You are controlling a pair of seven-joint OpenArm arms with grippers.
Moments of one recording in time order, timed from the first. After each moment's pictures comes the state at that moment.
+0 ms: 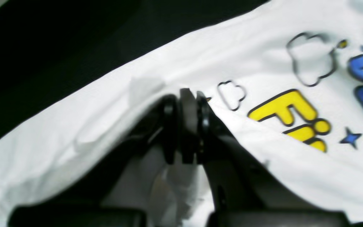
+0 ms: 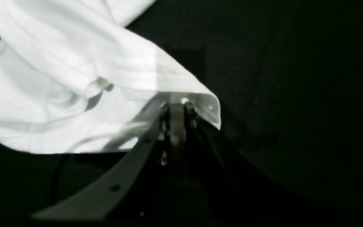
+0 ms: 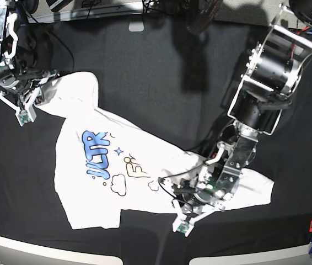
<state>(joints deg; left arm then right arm) -36.6 -0.5 26.0 52.8 -13.4 -8.4 31.9 -16.4 26.1 17.9 99.5 14.2 27.9 -49.5</state>
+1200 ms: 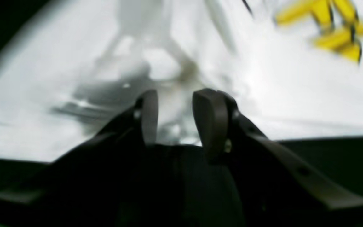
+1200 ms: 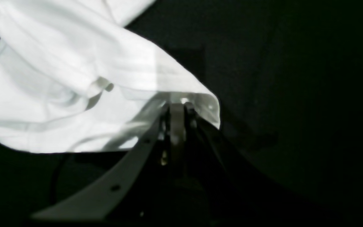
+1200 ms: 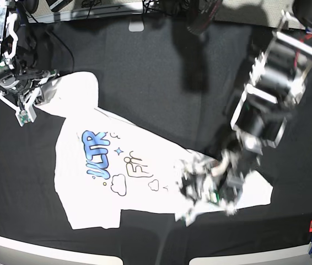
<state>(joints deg) -38.2 -1.2 26.1 52.5 -13.6 -13.4 57.1 -16.4 26.1 17.9 99.5 14.2 27.9 -49.6</state>
